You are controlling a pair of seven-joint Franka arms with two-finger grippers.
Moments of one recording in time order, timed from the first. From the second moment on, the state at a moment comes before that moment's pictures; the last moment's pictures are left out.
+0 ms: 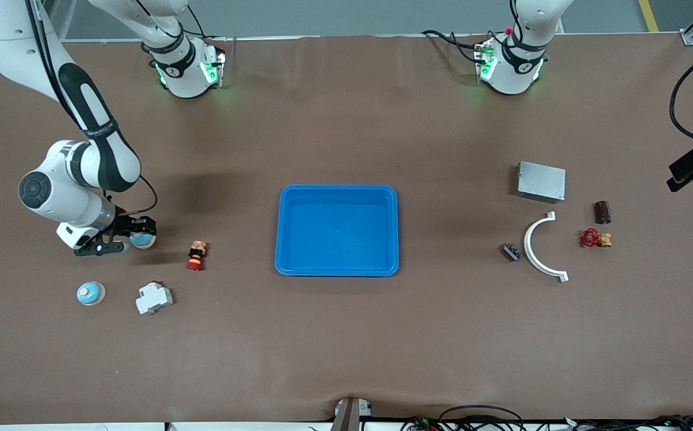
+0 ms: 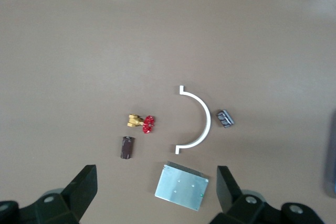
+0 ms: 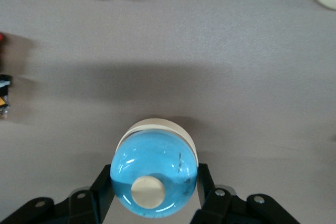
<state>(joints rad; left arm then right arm) 0.76 0.03 -0.73 -1.57 0.08 1.71 -0.04 -0.13 0.41 0.02 -2.18 0.06 2.52 -0.25</state>
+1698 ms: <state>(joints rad) 0.02 -0.14 -0.09 -1.71 0.07 1.64 -0.09 -0.13 0.45 0.02 -1.85 0.09 2.08 -0.25</state>
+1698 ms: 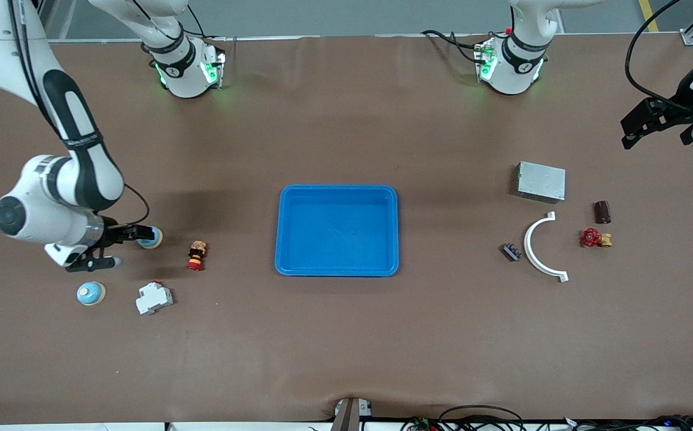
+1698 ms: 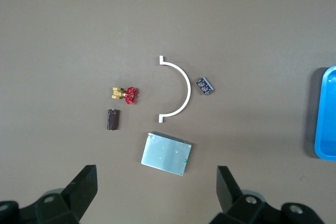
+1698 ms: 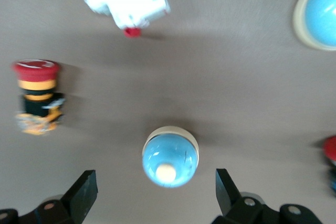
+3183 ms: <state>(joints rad) 0.01 -0.13 -0.10 -1.70 0.07 1.59 -0.09 -0.07 0.23 0.02 -1.38 -0.08 1.52 -0.07</state>
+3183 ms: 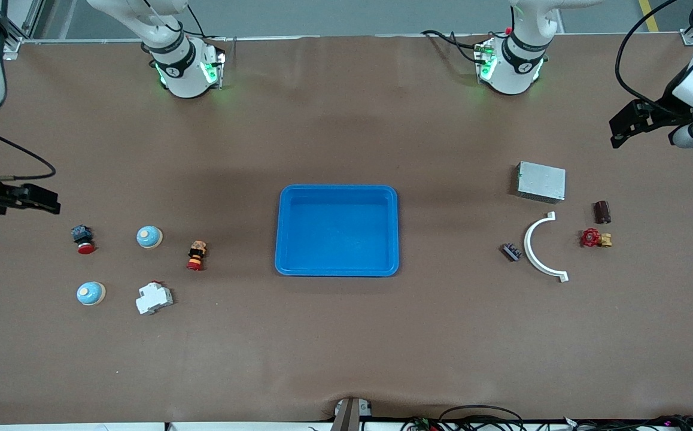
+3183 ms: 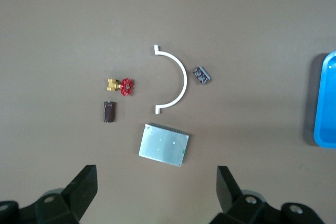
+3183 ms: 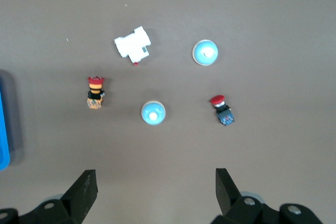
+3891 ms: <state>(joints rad) 0.01 -0.13 -0.10 -1.68 0.07 1.53 -0.09 -0.12 0.12 -0.05 -1.38 0.10 1.50 -0.10</state>
